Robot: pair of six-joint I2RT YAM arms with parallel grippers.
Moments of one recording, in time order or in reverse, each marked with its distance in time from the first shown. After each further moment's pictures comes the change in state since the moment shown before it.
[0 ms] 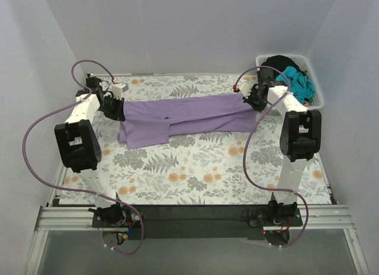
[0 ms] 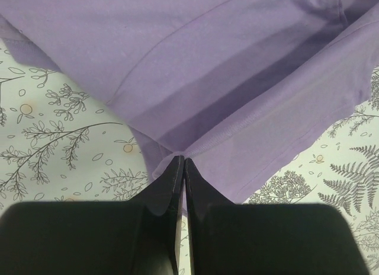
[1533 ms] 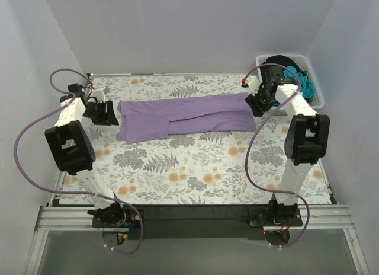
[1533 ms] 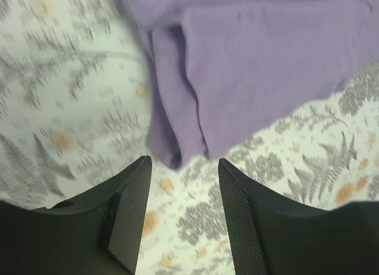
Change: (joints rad) left arm 0.139 0.025 0.013 -0.050 0.080 -0.154; right arm -0.039 -0.041 0.041 -0.132 -0.079 0.158
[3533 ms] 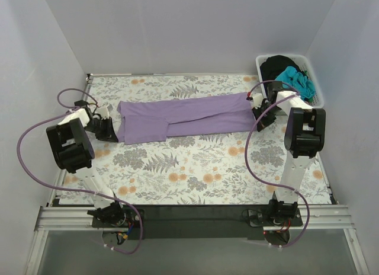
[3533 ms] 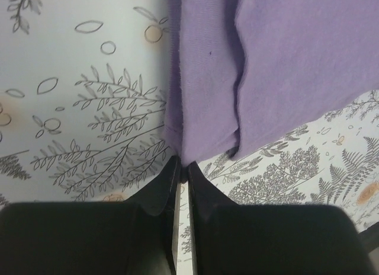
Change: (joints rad) left arm 0.034 0.014 -0.247 0.105 -0.056 -0.021; right arm -0.079 0.105 -0.118 -0.040 -0.076 0.174
